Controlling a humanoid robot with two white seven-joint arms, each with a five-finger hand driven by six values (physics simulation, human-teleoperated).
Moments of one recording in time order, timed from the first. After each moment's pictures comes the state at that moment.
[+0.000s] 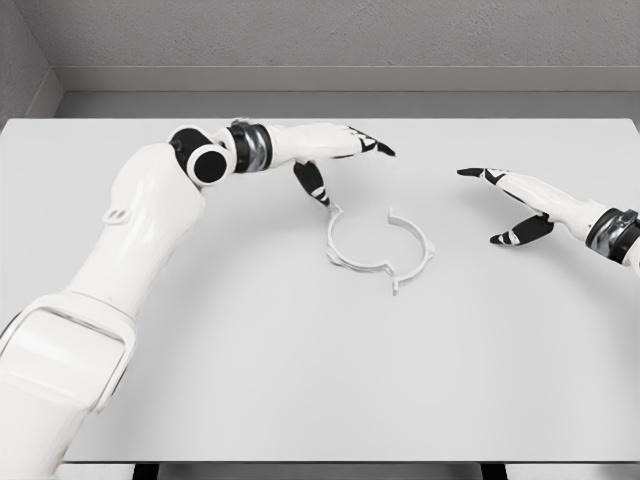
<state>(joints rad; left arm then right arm) -0.95 0.02 -0.45 -0.74 -0.74 -0.61 -0.61 -0.49 -0.46 0.10 -0.97 0.41 -0.61 0.61</state>
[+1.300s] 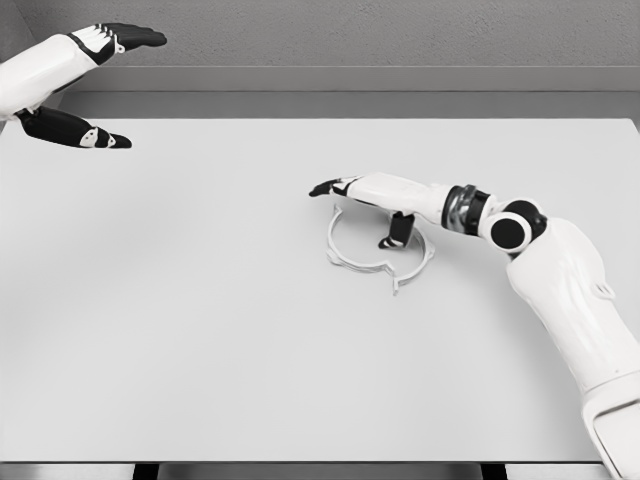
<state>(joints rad) -0.57 0.71 -0.17 -1.47 0.01 -0.61 -0.61 -0.68 -0.26 0.49 -0.98 0.47 -0.61 0.56</state>
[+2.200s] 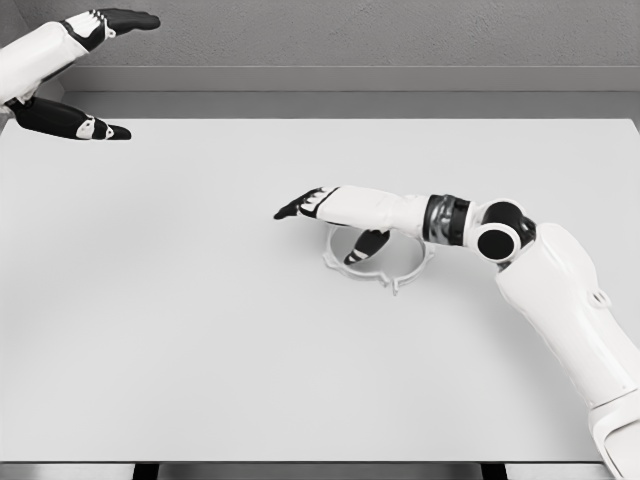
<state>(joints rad) -0.58 0.72 -0.17 -1.47 0.08 -0.61 -0.61 -0.64 -0.29 0.58 -1.20 0.43 -0.61 0.61</state>
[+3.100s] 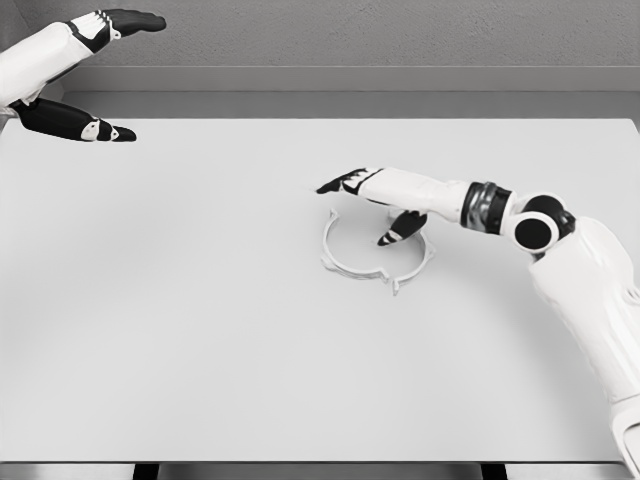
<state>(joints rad) -0.58 0.71 -0.17 -1.49 0.08 -0.61 -0.61 -0.63 -0.35 0.48 -1.13 0.42 -0.61 0.61</state>
